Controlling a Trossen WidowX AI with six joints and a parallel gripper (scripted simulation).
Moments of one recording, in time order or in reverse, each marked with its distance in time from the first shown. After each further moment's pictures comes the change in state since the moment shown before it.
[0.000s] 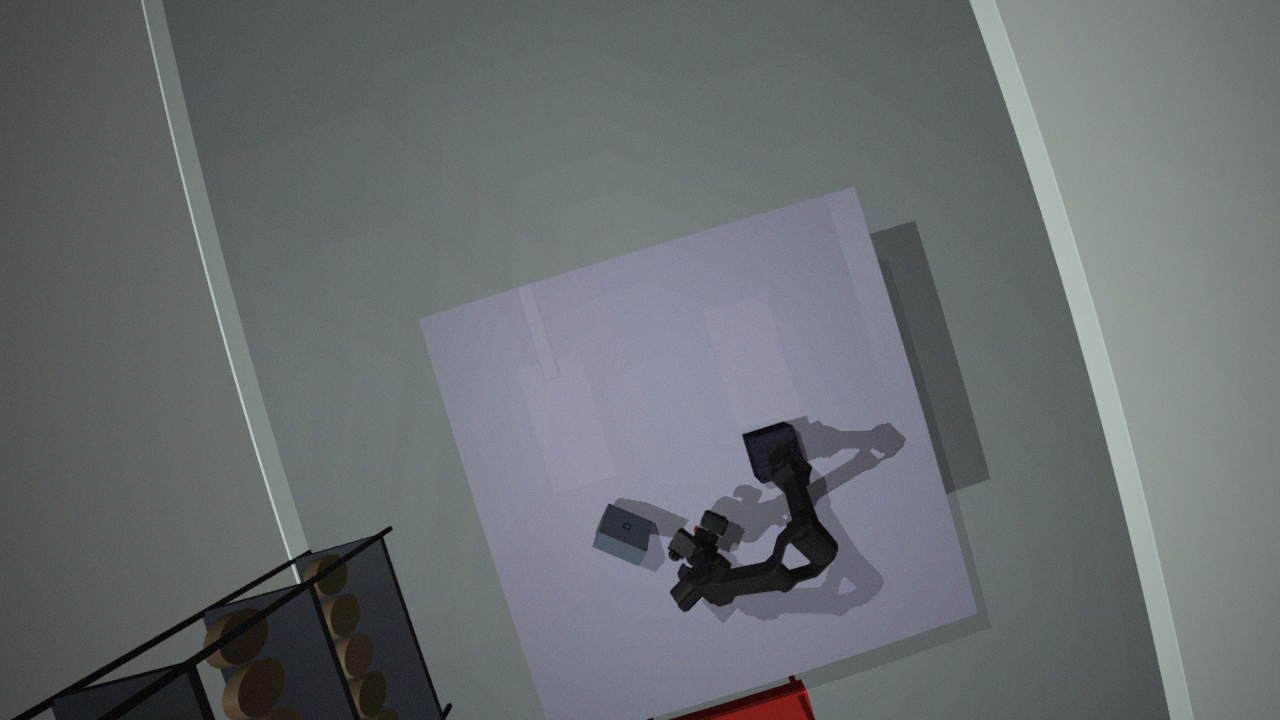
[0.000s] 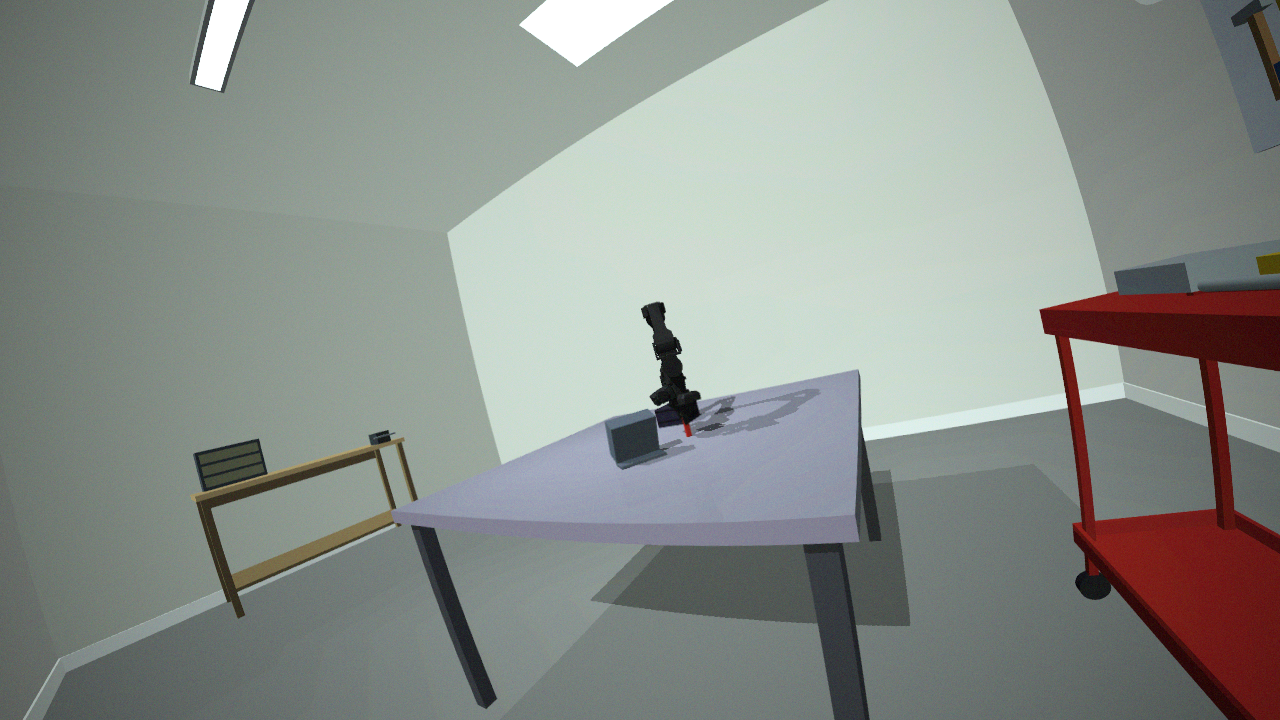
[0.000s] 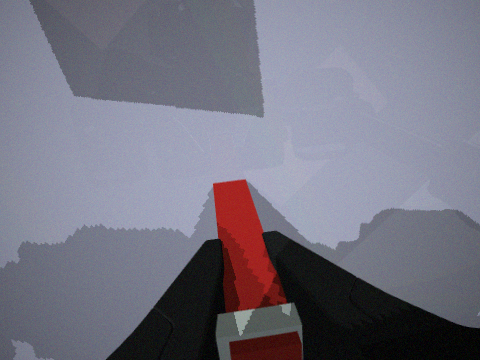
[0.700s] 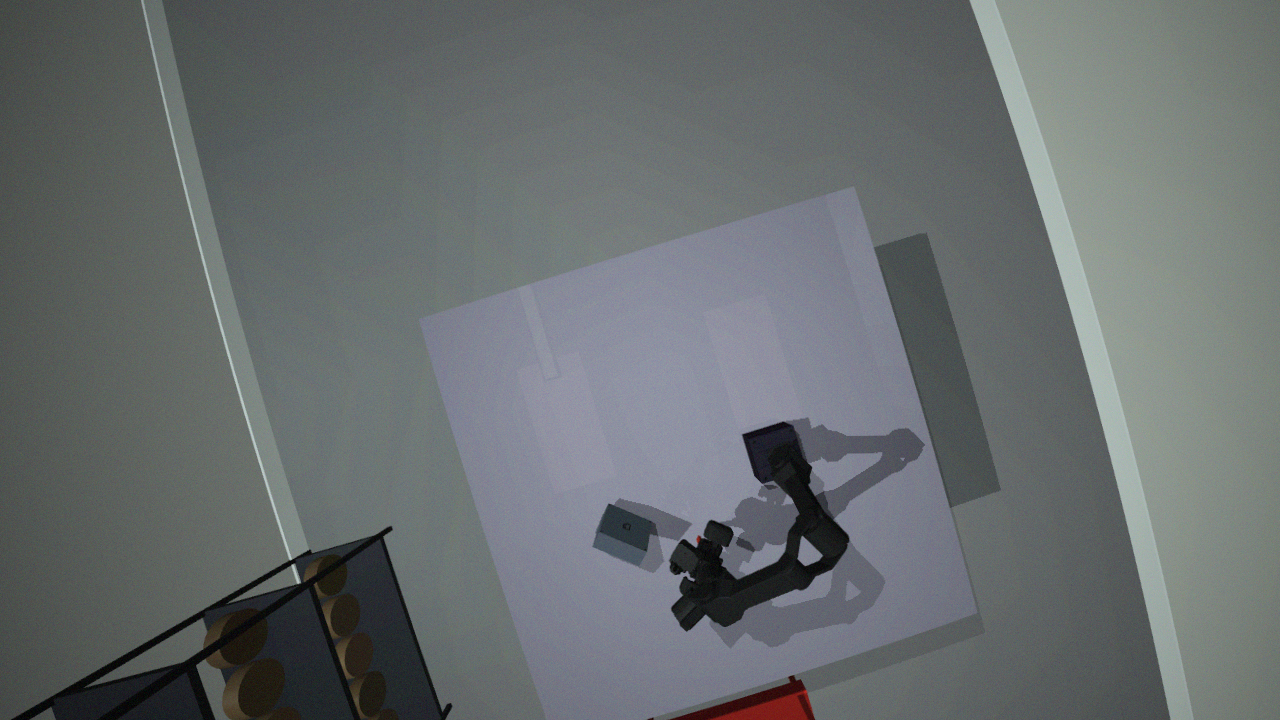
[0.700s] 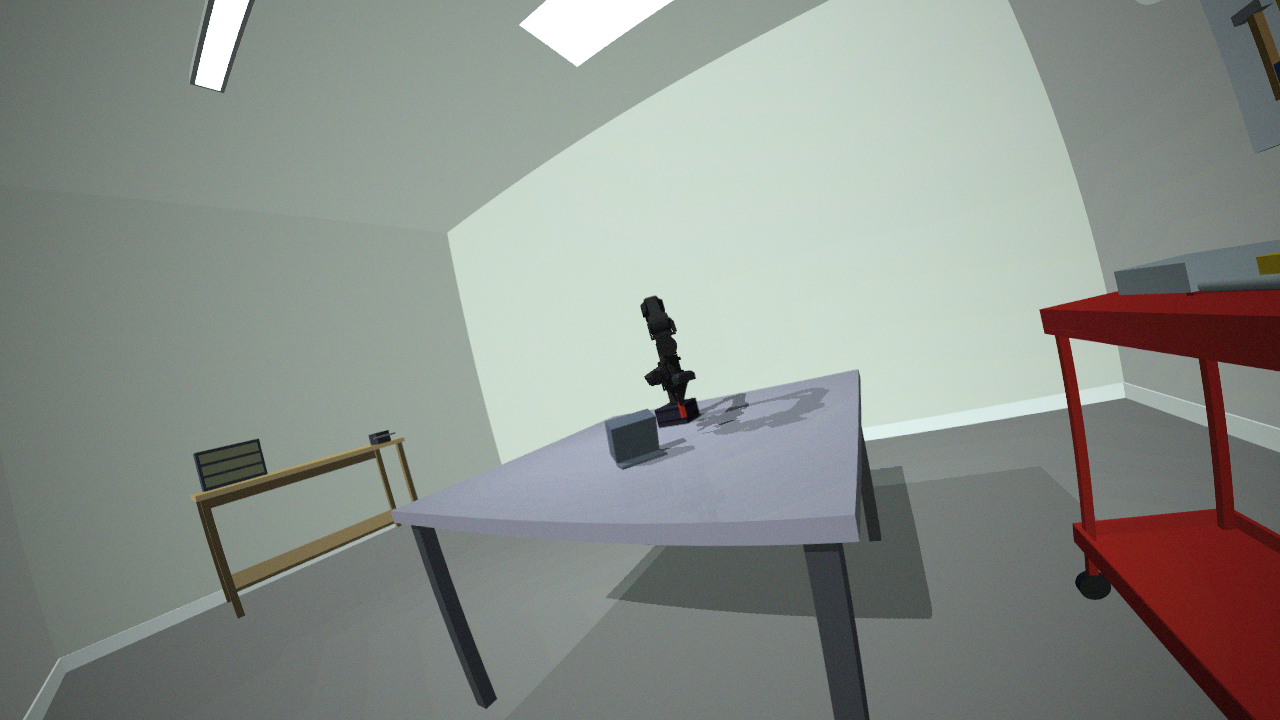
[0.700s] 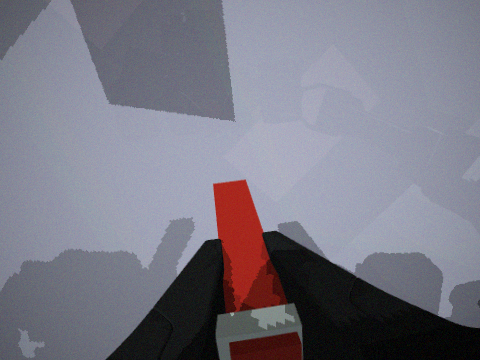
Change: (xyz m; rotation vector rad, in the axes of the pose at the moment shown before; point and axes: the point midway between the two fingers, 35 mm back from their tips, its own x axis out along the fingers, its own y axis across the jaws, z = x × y) arm -0.062 0.001 0.001 -0.001 0.004 -0.010
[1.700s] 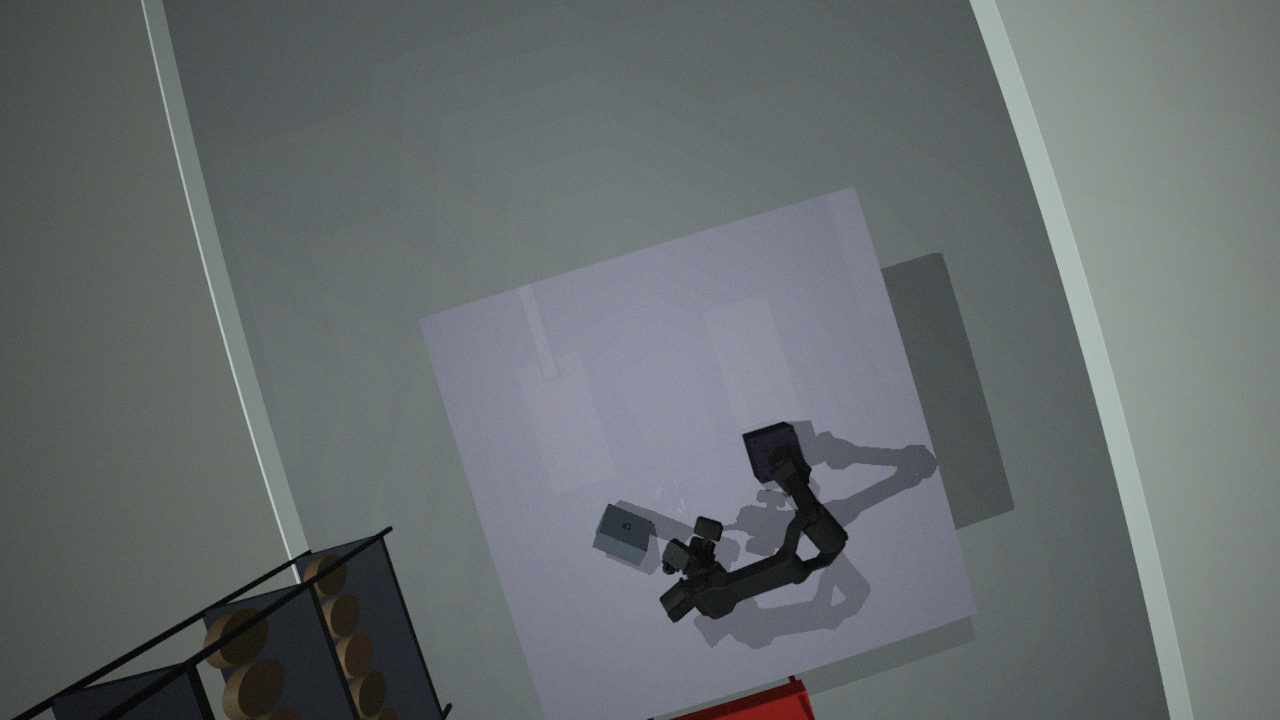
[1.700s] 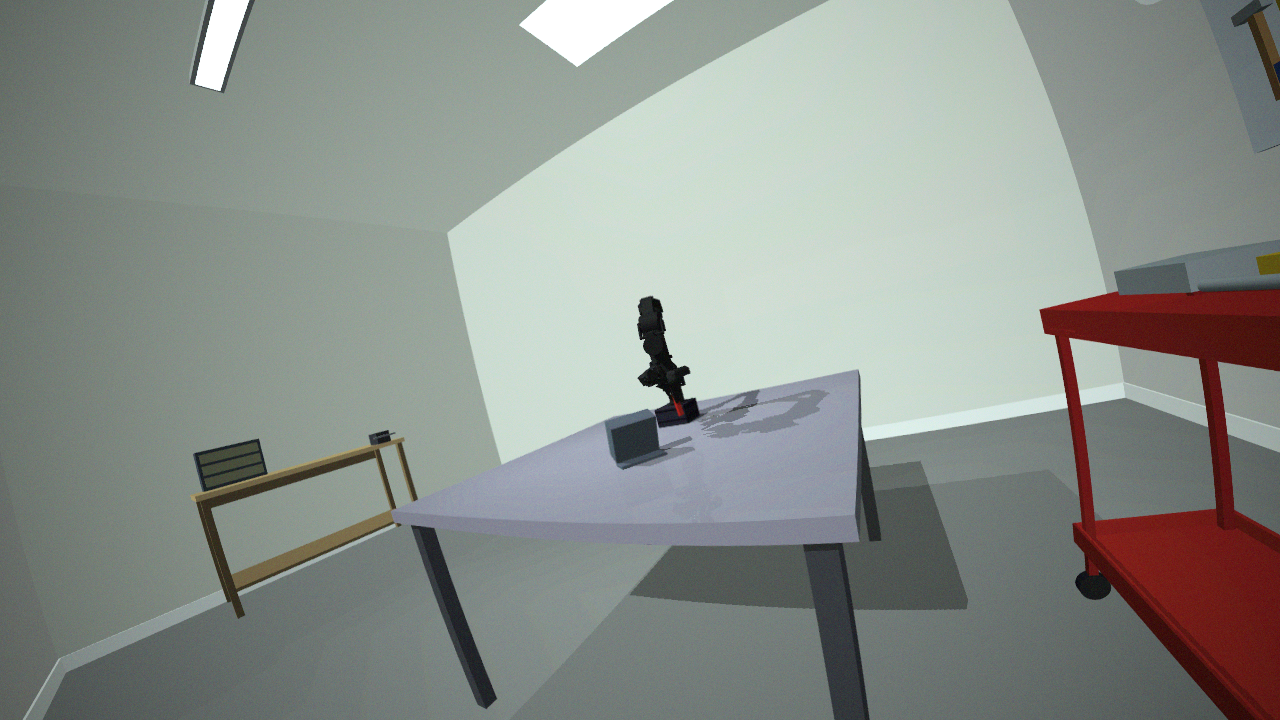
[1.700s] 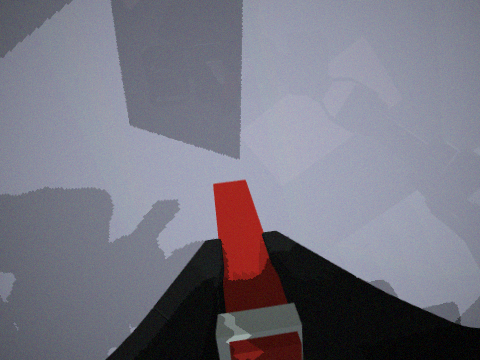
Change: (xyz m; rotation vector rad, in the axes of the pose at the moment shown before) arm -0.010 0.001 0.016 -0.116 0.068 0.079
